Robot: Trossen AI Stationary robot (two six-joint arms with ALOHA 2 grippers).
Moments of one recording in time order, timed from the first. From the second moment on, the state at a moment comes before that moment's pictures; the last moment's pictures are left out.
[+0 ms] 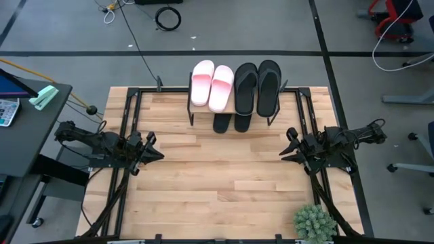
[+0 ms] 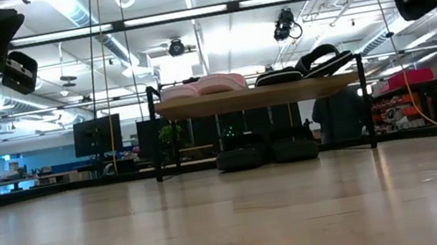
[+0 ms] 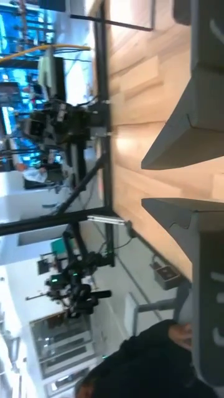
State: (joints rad) left arm -0.33 0.01 0.01 0.16 -0.12 -0.30; right arm 0.26 0.00 0.15 -0.10 -0.06 0.18
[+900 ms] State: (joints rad) left arm -0.33 0.01 0.01 0.16 -0.12 -0.30; right arm 0.26 0.05 0.15 -0.14 -0.06 0.23
